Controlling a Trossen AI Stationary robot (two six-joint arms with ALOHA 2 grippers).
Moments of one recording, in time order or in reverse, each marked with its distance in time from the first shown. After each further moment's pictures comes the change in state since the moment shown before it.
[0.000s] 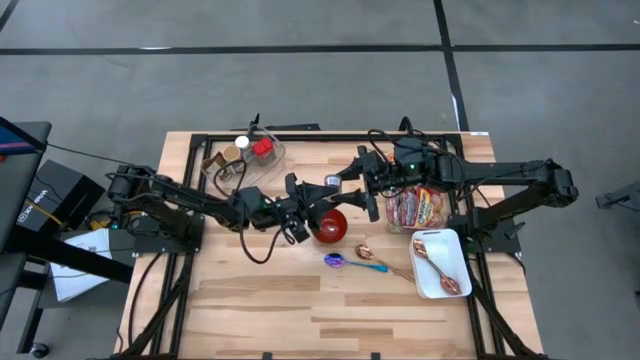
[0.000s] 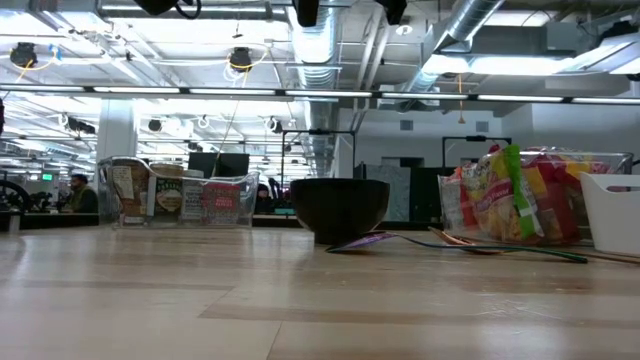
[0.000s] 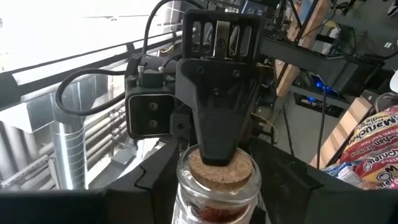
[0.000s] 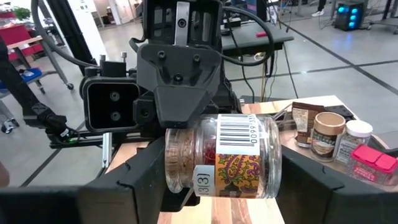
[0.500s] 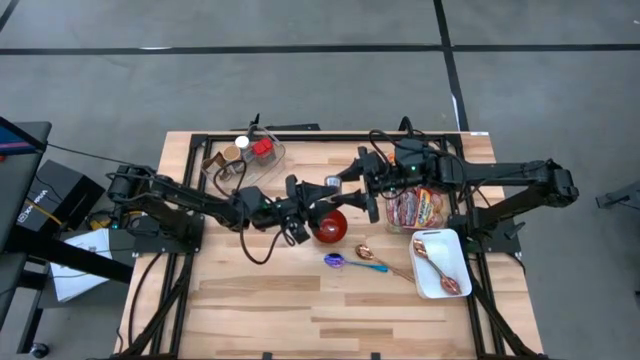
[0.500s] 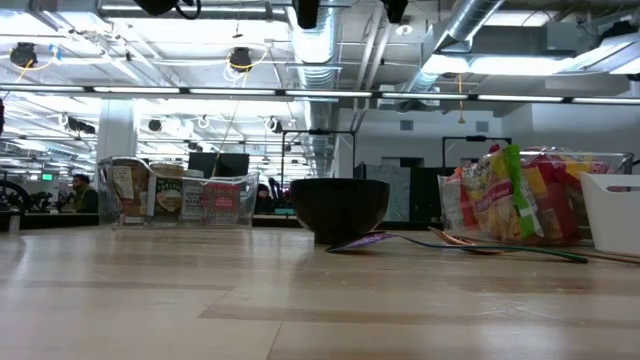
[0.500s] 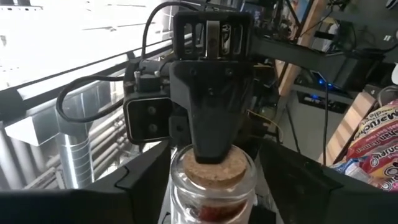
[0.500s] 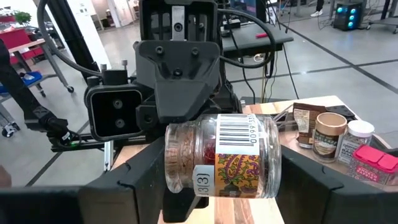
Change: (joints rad) left arm -0.004 0.001 0.000 0.006 0.035 0.065; right arm 0.001 -0.001 0.000 0.004 0.017 0.018
